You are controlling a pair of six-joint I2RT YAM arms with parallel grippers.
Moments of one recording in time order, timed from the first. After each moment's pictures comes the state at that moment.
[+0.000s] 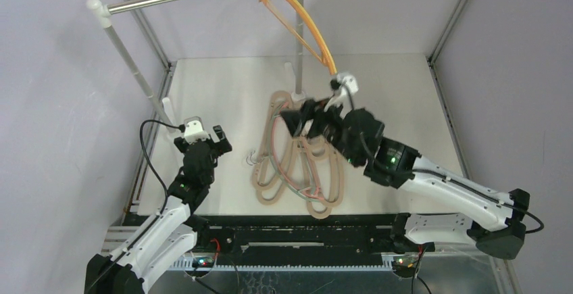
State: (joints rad) left arm -0.38 0.72 0.34 0.11 -0.57 -0.29; right arm 1.01 1.14 1.24 -0.08 0.39 0.47
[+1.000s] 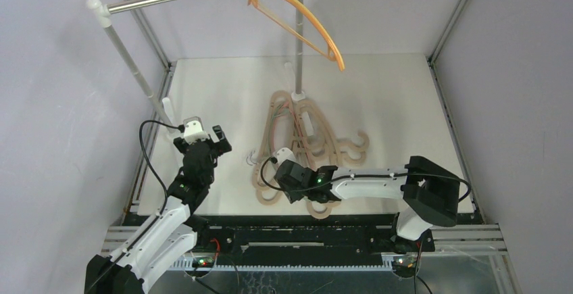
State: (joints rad) left arm -0.38 0.71 0.34 0.11 -0.57 -0.29; right arm 1.21 1.58 0.91 -0.30 0.27 0.43
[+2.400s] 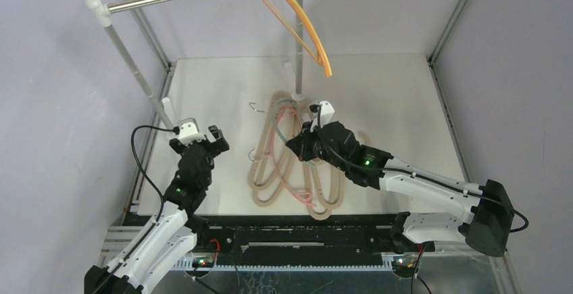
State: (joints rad) left arm -0.38 0.63 0.34 0.09 -0.58 -0.29; right arm 1.00 1.19 0.91 -0.11 0.20 0.57
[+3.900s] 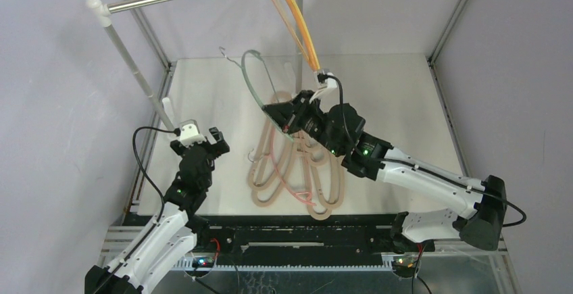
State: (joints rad) left arm -0.38 0.63 0.32 0.09 -0.58 -0.30; right arm 1.02 1.24 1.12 0.17 0.18 0.74
